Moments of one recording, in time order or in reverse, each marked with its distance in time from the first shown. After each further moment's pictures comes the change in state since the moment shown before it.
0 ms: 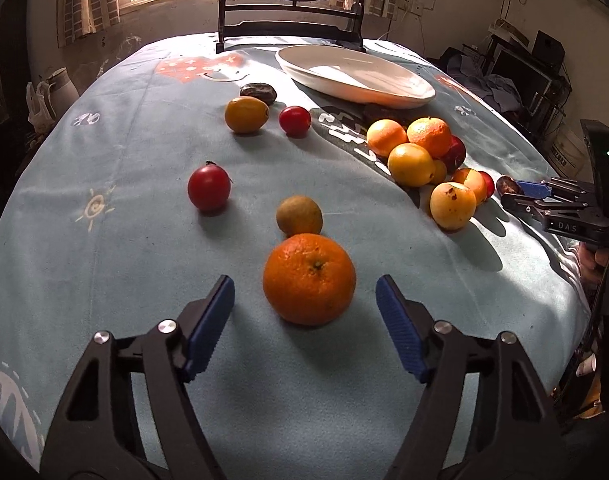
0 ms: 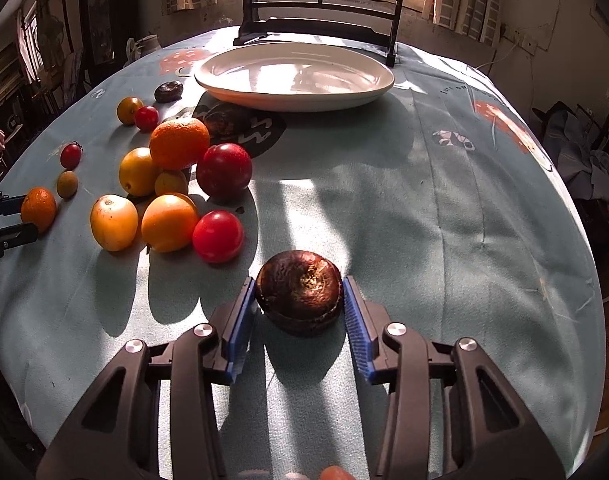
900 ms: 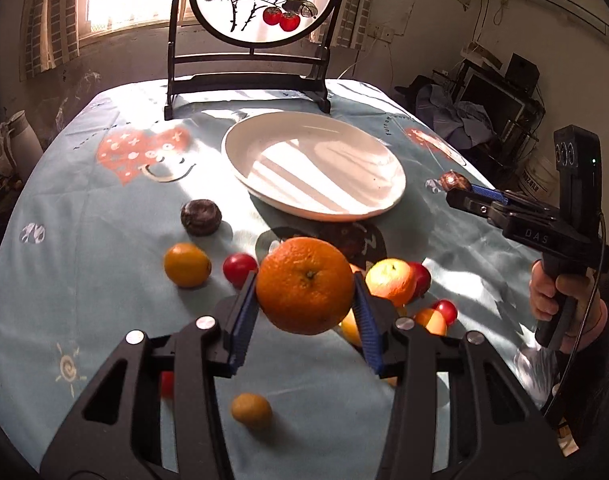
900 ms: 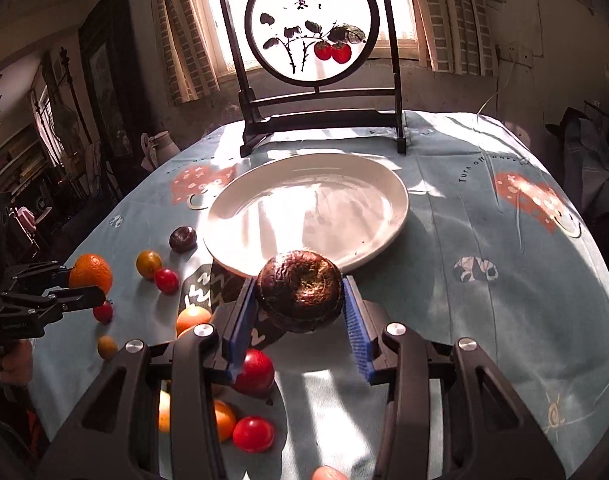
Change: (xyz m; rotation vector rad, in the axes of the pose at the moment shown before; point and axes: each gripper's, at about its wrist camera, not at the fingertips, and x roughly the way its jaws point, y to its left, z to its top) left arm 0.018 -0.028 0.136 0.047 -0.080 -0.137; right arm -0.003 -0.029 0.109 0.151 -0.265 0.146
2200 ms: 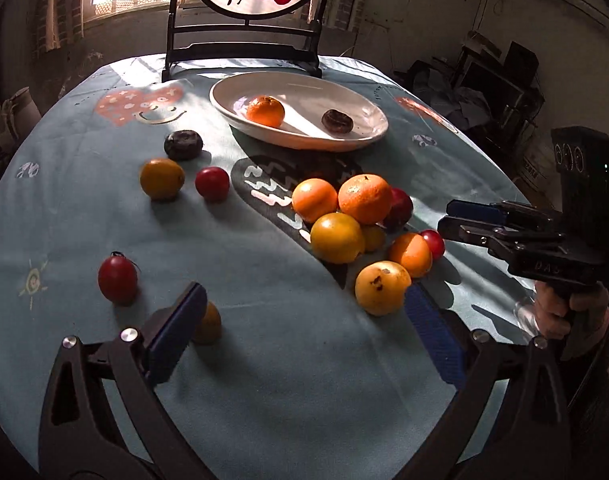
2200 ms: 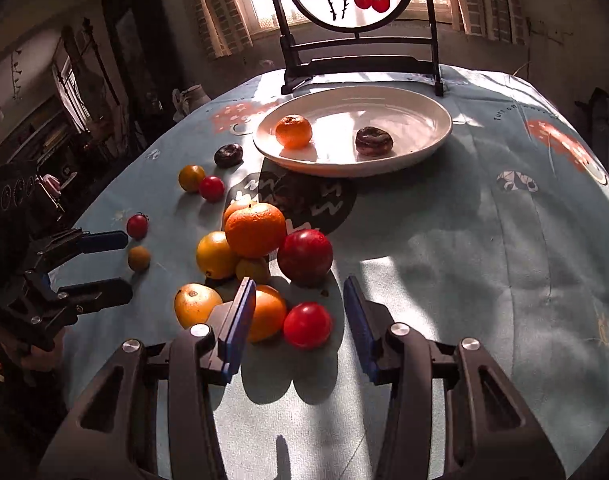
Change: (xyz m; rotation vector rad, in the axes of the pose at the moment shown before) left arm -0.010 -0.026 -0.087 -0.022 0.036 0.017; right arm -0.023 0.035 -0.082 -0.076 0.152 0.069
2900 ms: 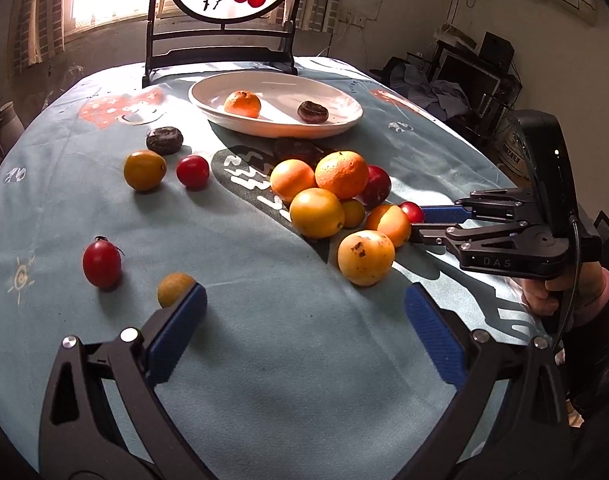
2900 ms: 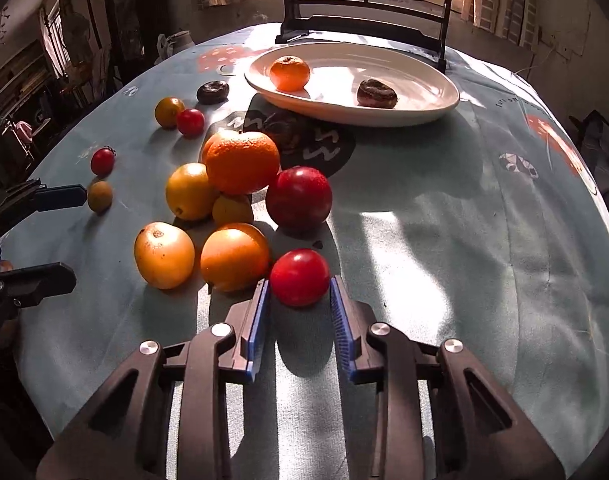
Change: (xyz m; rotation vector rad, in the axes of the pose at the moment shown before) left arm -0.003 -0.004 -0.021 0.065 -0.029 -0.055; right arm 0.030 0.010 -0.011 -0.085 0.141 -0.086
